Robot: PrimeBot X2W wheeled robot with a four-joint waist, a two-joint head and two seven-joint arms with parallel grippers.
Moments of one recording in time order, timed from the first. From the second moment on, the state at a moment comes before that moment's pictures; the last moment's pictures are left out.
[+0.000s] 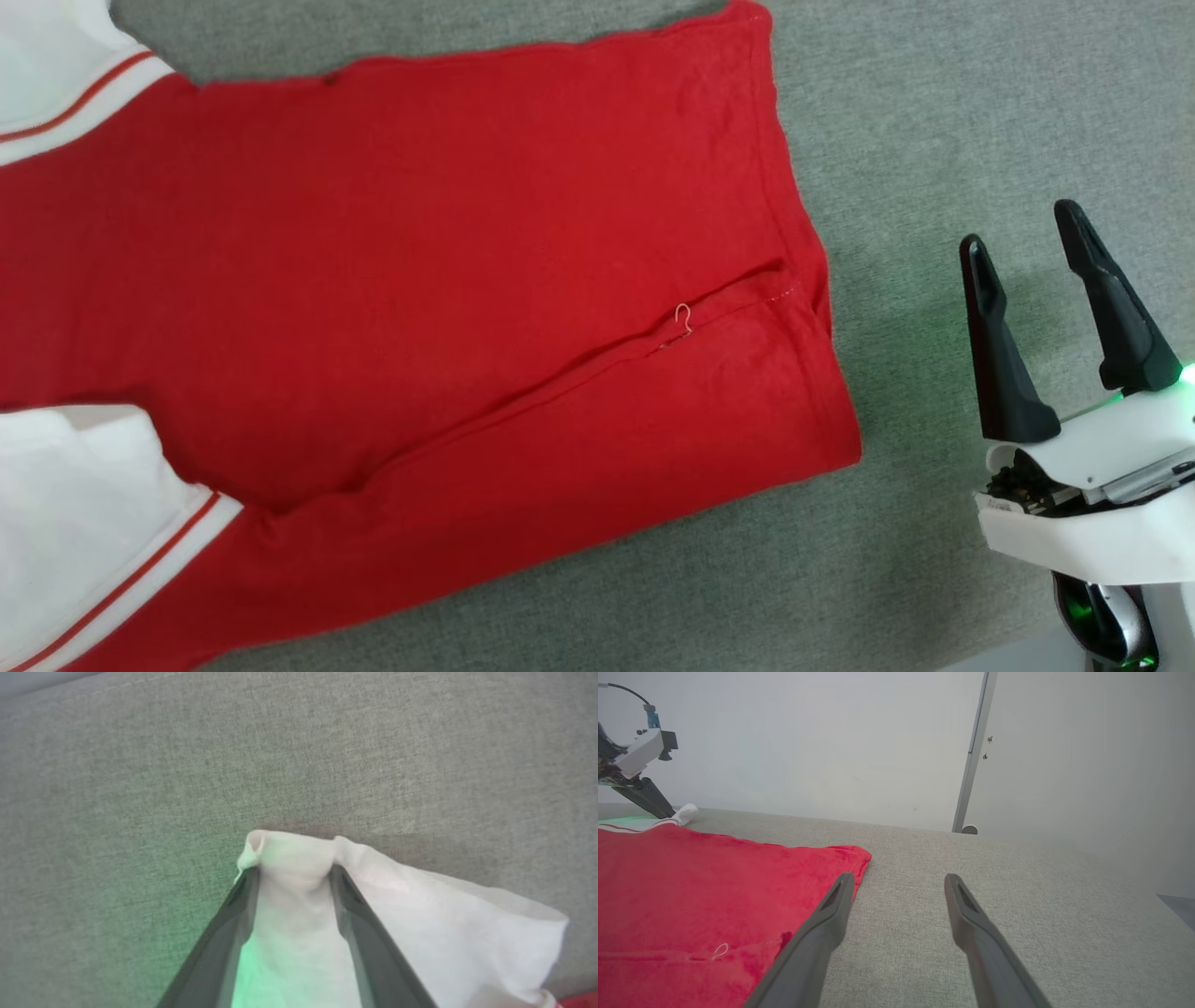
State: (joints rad) left arm -1.61 0.82 -1.01 0.75 -1.09 0.16 1.03; right arm -0.26 -0.26 0.17 -0.22 0.32 0.13 -0.26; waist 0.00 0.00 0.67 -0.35
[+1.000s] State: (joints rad) left arm -1.57 0.67 -0.99 0.80 -1.13 0.10 0.90; right arm -0.90 -0.43 0.34 0.09 0.67 0.13 0.59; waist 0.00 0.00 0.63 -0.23
